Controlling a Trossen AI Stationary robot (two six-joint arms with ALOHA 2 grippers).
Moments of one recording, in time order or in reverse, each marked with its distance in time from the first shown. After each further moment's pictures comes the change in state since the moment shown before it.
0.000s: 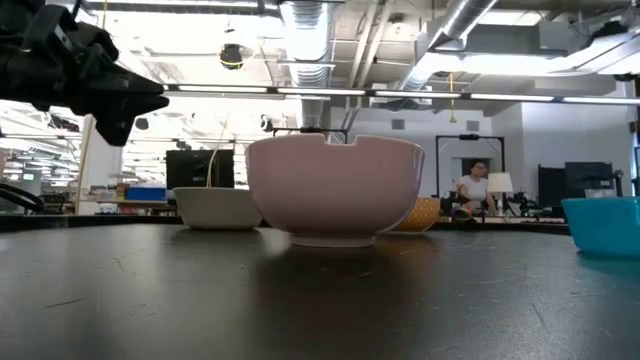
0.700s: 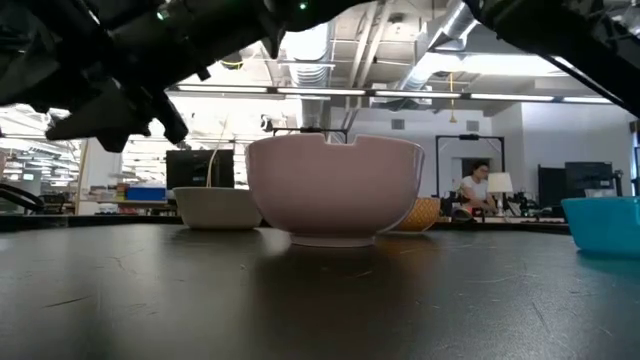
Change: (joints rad) left arm 0.000 0.022 0.000 0.000 -0.014 -0.028; right arm -0.104 0.646 0.824 -0.427 0.001 0.475
